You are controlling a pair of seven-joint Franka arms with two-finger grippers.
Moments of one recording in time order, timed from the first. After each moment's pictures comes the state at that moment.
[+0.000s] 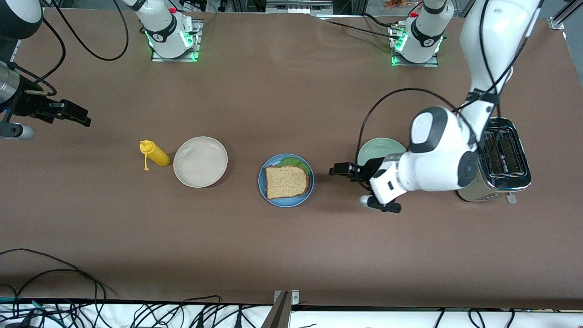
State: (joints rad) left arm -0.03 0.63 -0.39 -1.39 -0.44 1.97 -0.07; right arm 0.02 0.05 -0.04 -1.65 0.01 1.64 0.08
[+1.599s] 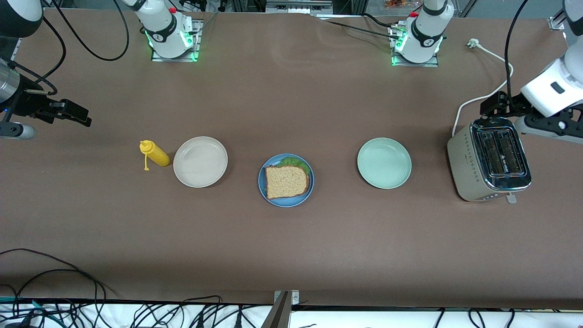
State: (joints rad) left arm -0.04 0.03 -0.02 -1.60 0.02 1.61 0.17; right arm 0.03 0.05 -0.03 -1.64 0.01 1.64 0.08
